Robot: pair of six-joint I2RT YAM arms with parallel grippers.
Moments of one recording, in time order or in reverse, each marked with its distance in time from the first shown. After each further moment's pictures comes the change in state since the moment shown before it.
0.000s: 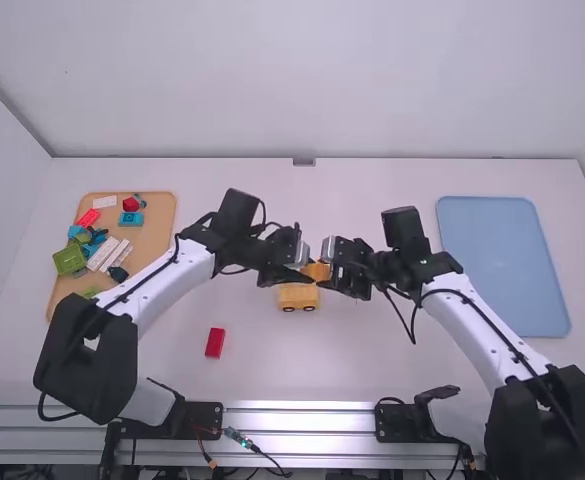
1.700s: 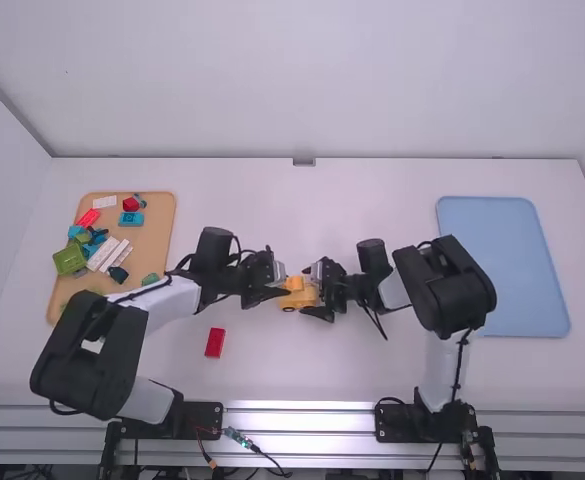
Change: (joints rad) left arm 0.117 0.000 -0.412 0.520 -0.105 -0.167; right arm 0.018 0.740 -0.205 1.055 -0.185 0.121
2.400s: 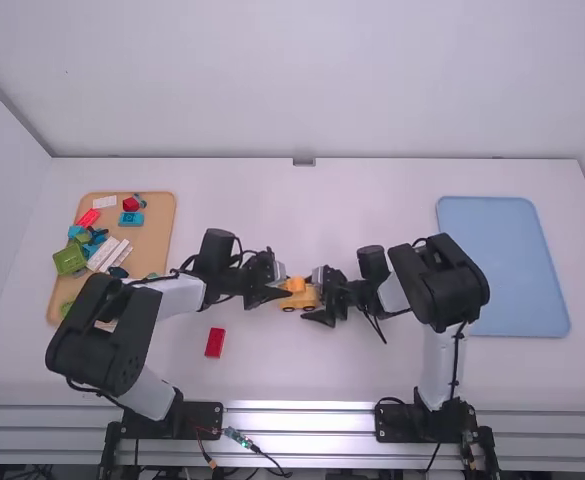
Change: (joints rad) left arm 0.007 0.104 -0.002 0.097 0.051 -0.023; right arm 0.000 0.047 -0.025 0.027 0.000 0.037
